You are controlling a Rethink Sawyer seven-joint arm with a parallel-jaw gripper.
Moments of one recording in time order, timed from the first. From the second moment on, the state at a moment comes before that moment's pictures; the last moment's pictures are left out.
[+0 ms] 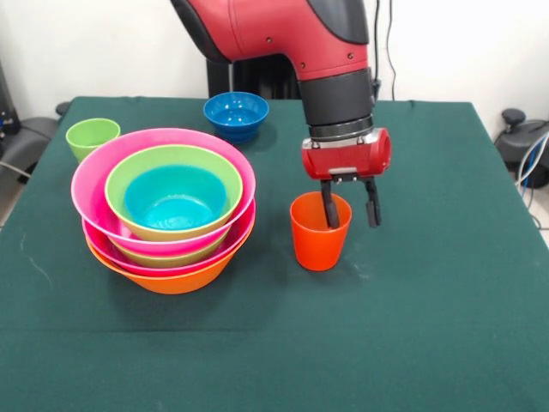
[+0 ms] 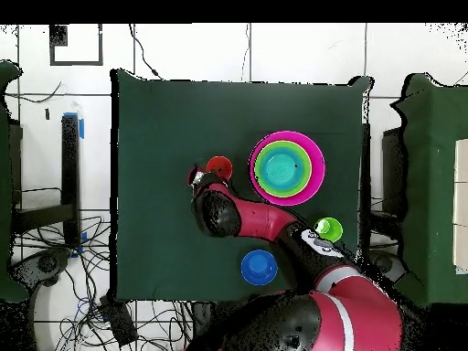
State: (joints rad) arm -0.50 -0.46 0.36 1.89 -0.15 -0.17 1.96
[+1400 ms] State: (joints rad) arm -0.52 -0.47 0.33 1.88 -0.15 -0.20 1.96
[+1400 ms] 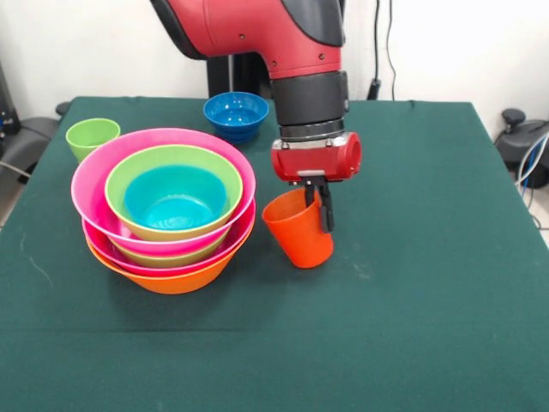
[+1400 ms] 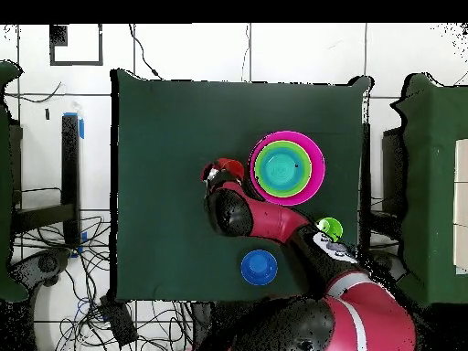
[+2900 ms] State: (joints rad) arm -0.48 -0.88 0.27 2.02 -0.06 0.02 1.96
